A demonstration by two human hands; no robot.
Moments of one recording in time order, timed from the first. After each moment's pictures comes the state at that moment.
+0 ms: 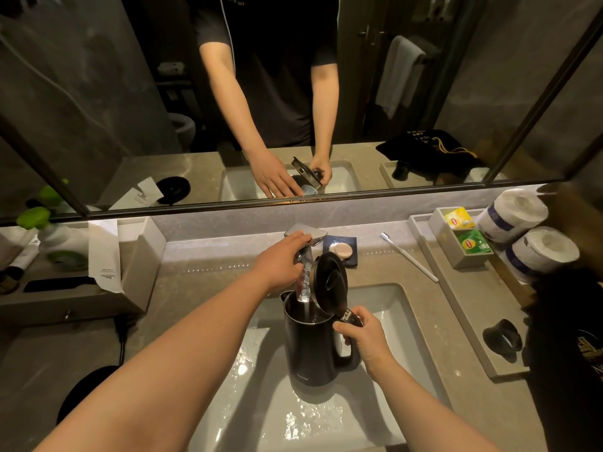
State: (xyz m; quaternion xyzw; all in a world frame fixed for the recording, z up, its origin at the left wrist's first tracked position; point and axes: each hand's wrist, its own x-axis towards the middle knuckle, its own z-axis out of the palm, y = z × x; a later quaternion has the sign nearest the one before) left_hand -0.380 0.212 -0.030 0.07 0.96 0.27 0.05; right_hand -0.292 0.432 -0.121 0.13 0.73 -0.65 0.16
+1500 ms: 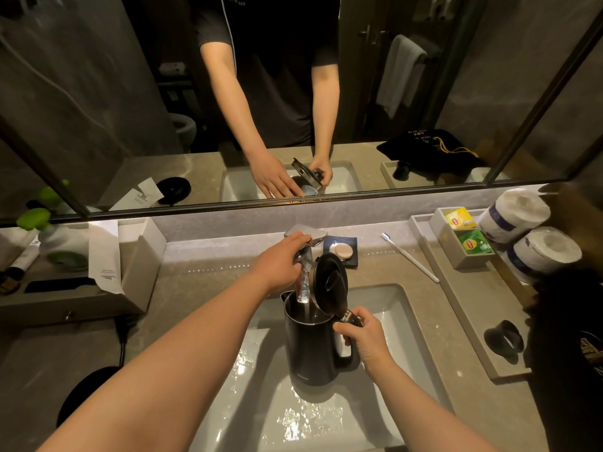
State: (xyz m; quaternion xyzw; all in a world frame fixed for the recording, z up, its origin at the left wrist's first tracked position) left_hand -0.381 0.212 -0.033 0.07 0.96 0.27 0.04; right_hand -0.293 0.432 -0.122 0.13 0.73 -0.65 0.15
